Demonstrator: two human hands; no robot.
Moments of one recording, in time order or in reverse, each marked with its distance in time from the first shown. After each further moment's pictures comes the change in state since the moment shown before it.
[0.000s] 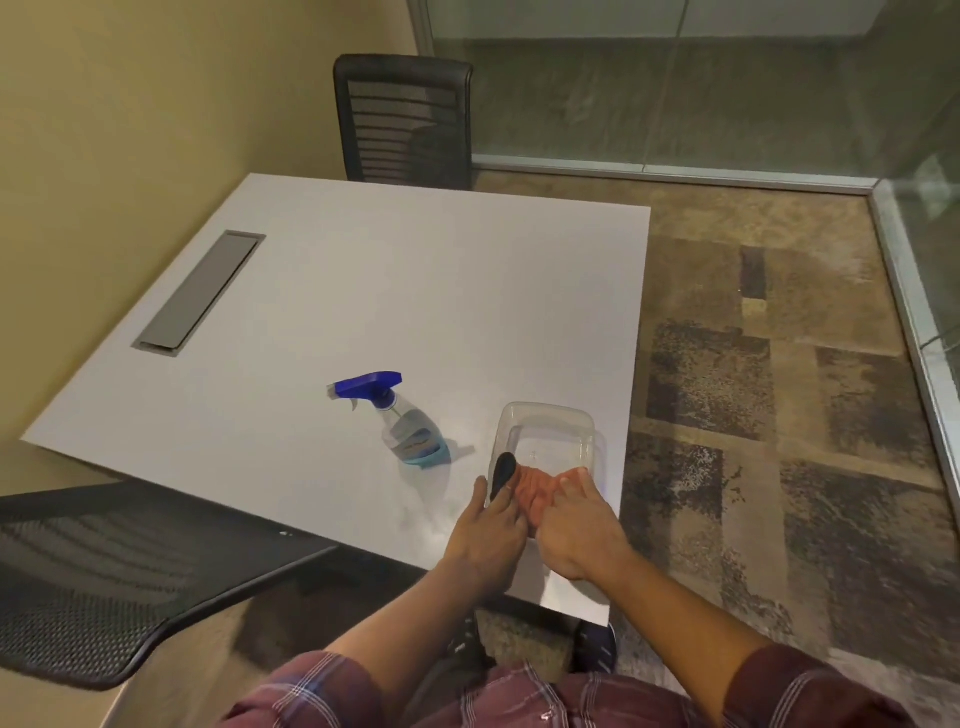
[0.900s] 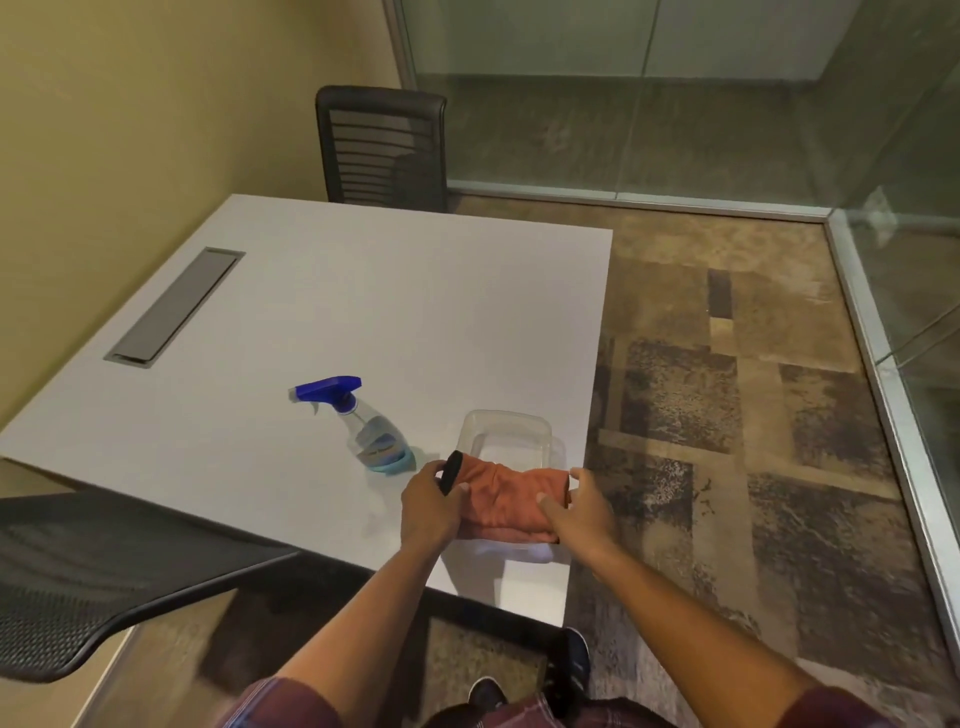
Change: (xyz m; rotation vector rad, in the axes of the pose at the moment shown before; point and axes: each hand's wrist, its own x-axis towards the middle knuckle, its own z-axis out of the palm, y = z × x) left_hand 0.005 0.005 -0.041 -1.290 0.453 -0.780; right_hand -0.039 0.043 -0.011 1.257 0.218 0.625
